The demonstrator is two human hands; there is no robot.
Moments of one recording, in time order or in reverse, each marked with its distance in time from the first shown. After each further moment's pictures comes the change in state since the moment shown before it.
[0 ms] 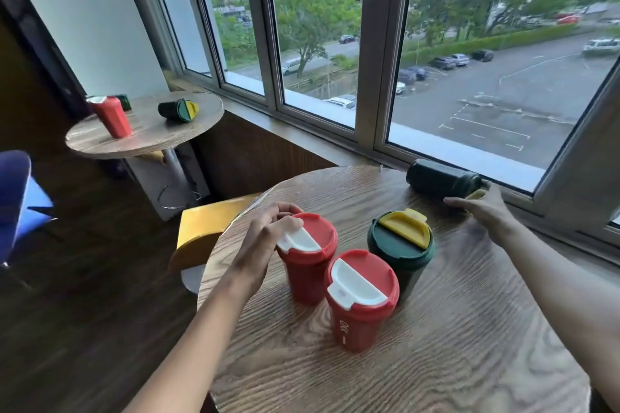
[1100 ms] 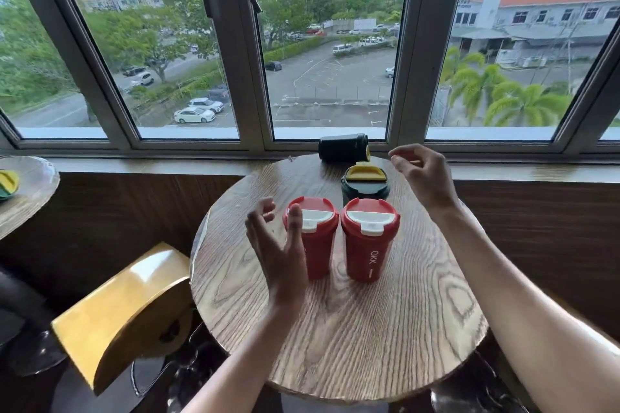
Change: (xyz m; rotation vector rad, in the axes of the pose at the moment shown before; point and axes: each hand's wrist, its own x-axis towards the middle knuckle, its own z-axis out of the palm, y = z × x) left_hand -0.022 -0.024 -0.022 0.005 -0.038 0.426; right_hand -0.246 -0.055 0.067 -0.057 0.609 -0.336
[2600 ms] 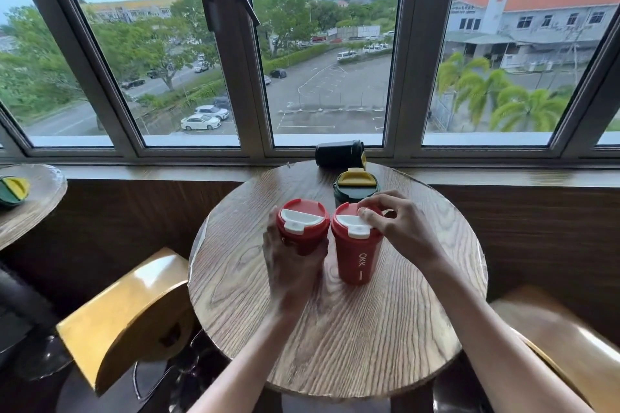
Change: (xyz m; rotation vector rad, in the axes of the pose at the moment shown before) left_hand -0.010 -0.029 0.013 0.214 -0.144 0.029; right_hand -0.066 0.004 0.002 -0.078 -0.253 -0.080
